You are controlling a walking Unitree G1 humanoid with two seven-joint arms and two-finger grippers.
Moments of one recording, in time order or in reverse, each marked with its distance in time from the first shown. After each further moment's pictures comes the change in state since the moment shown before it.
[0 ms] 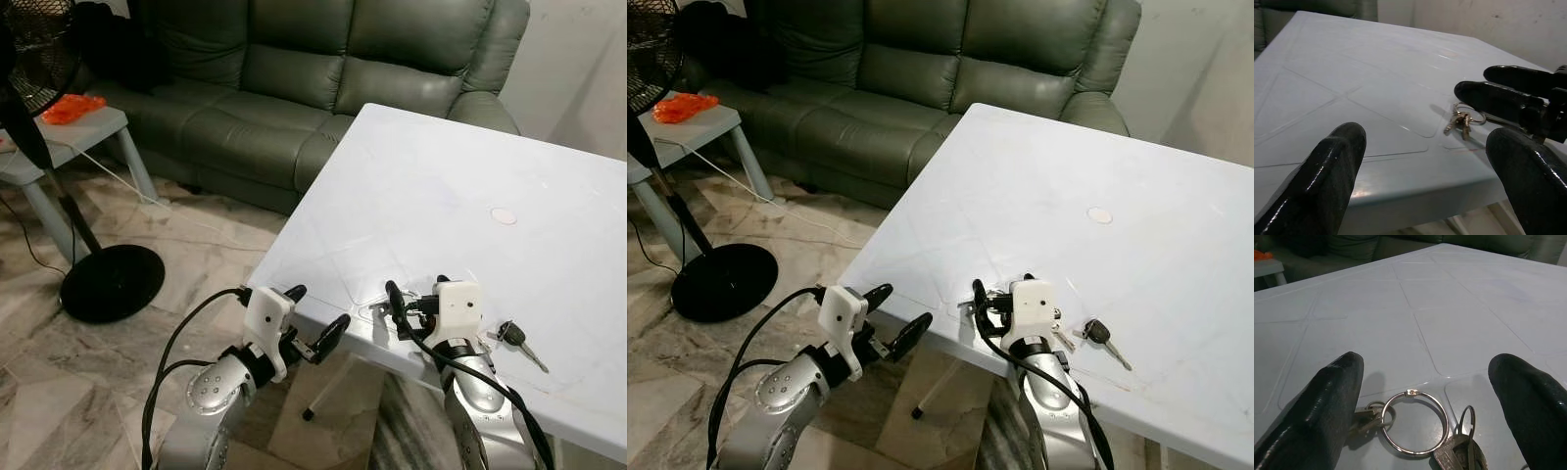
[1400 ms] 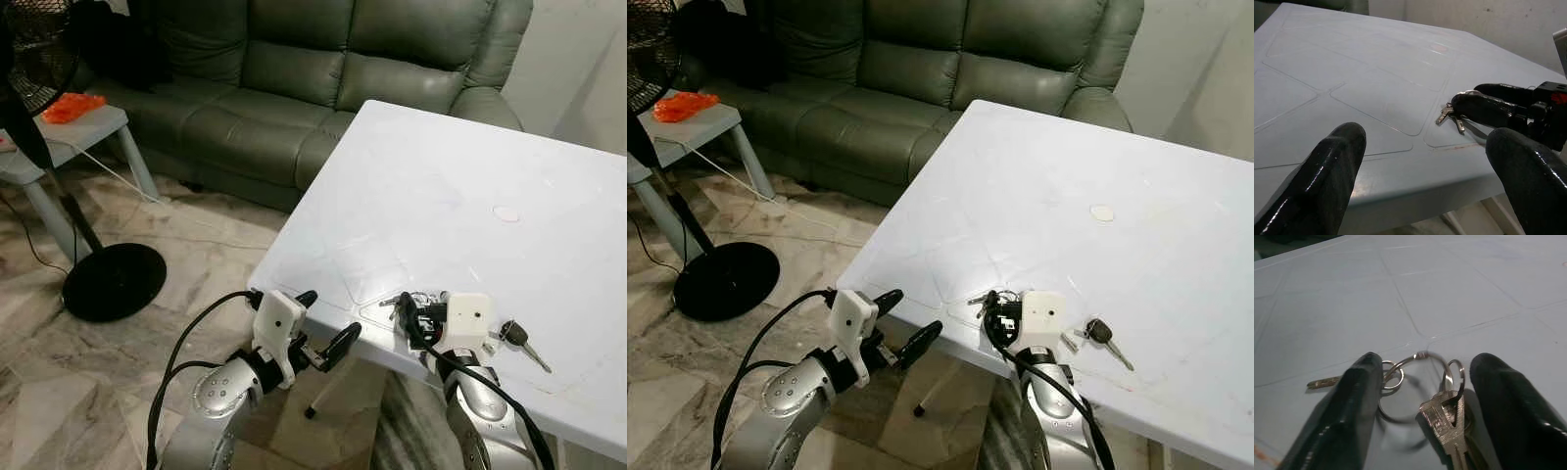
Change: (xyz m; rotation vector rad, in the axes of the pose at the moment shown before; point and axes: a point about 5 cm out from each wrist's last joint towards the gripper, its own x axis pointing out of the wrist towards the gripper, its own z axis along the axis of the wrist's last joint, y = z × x) left arm 0.002 -0.008 0.002 -0.006 0.014 -0.031; right arm -0.007 -0.005 -0.012 0.067 0.080 -0.062
